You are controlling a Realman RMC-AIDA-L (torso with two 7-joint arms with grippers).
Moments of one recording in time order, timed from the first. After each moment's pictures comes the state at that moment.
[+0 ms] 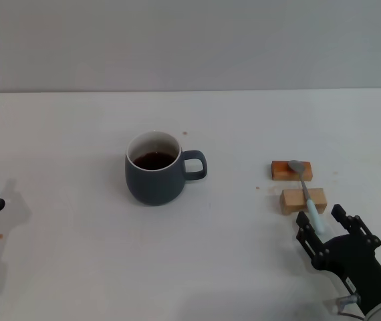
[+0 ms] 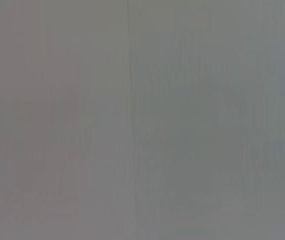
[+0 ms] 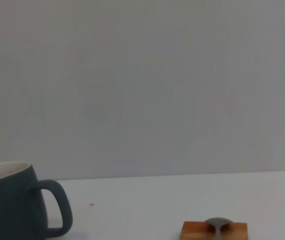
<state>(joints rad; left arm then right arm) -0.24 -2.07 -0.71 -0.21 2.13 1.25 -0.05 0.21 2.09 0.18 0.50 -1.82 -1.15 -0.10</state>
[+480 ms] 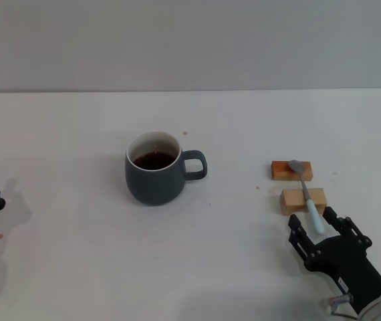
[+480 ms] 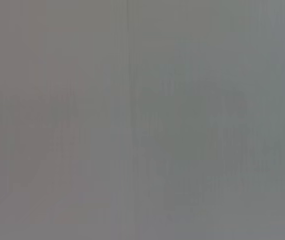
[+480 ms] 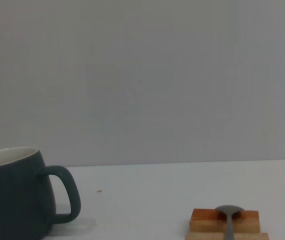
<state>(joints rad) -0.24 -2.07 -0.71 -0.21 2.13 1.25 -0.05 0.23 2.09 0.17 0.51 -1.82 -1.10 -0.10</state>
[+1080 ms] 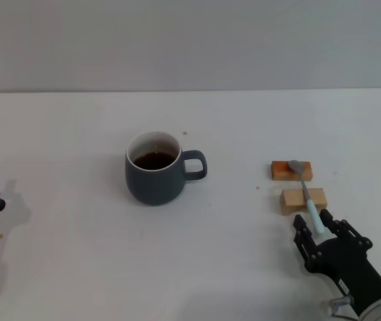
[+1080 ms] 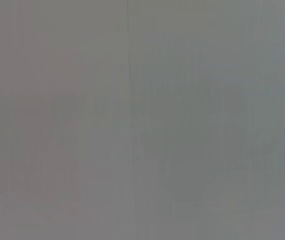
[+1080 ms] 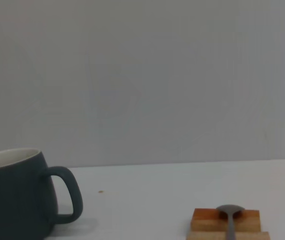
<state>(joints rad) -0.24 -2.07 -0.71 -0.21 2.13 1.25 -0.05 0.23 2.09 0.17 0.52 -1.82 -1.11 -0.10</state>
